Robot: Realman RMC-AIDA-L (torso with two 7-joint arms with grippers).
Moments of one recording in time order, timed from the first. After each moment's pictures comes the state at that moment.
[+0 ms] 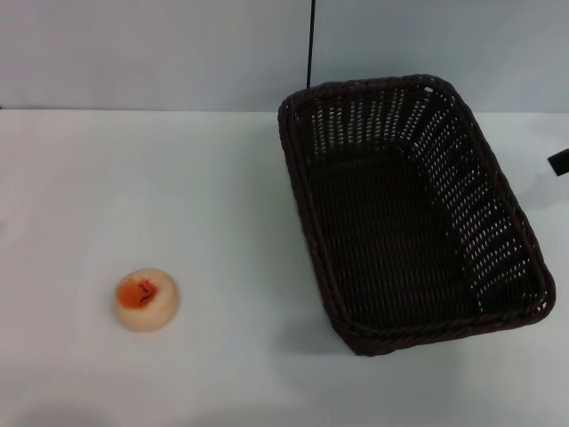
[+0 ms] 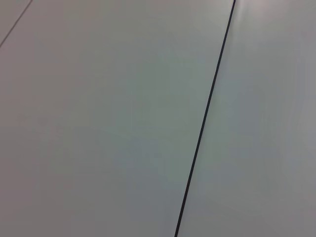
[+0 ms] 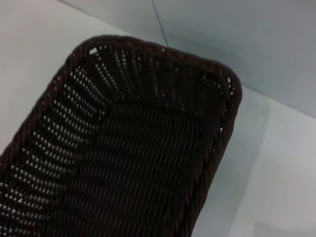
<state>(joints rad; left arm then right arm) -0.13 -2.06 -0.77 -0.03 2.08 1.86 -0.58 0.75 1.89 -0.80 -1.19 -2.58 -1.86 2.33</state>
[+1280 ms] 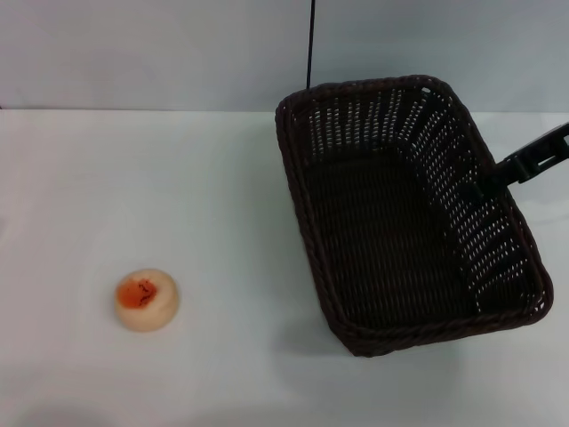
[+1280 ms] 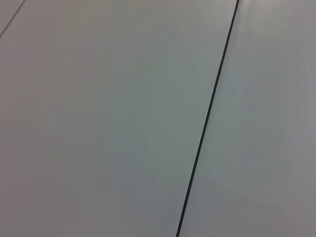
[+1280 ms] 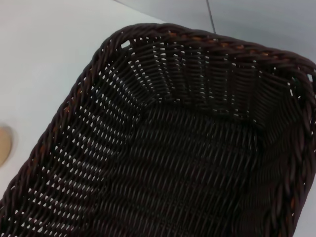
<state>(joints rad) -0.14 -2.07 -0.77 -0.03 2.08 1.82 -0.57 0.81 1.99 -0.86 -0.98 -2.59 -1.66 2.32</state>
